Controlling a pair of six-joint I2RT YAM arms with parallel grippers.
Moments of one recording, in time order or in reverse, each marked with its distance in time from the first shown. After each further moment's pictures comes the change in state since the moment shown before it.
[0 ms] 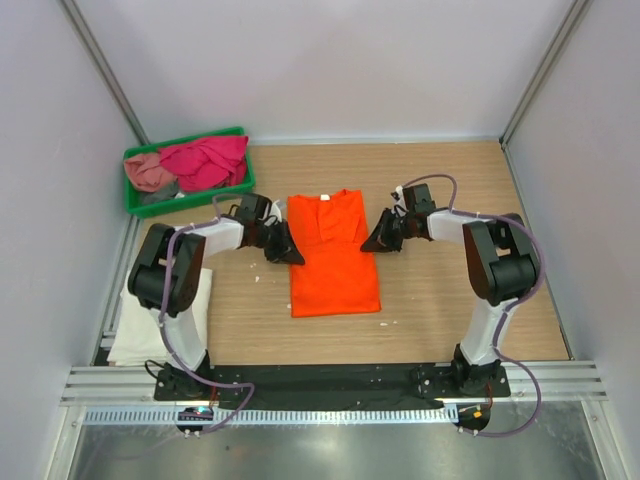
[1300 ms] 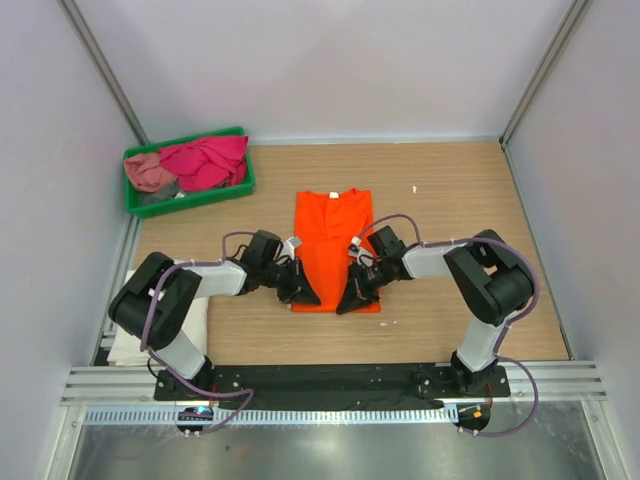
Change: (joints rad) left arm -0.190 -0.190 -0.387 0.323 0.106 -0.239; right arm 0.303 -0.072 -0.269 0.039 -0.247 -0.014
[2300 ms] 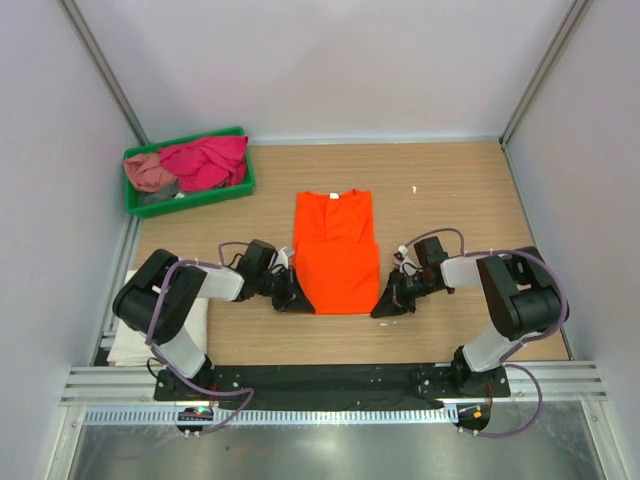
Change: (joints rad) left arm 0.030 0.044 -0.091 0.075 -0.013 -0.016; right arm -0.269 -0.119 -0.203 -0.078 0.003 -0.116
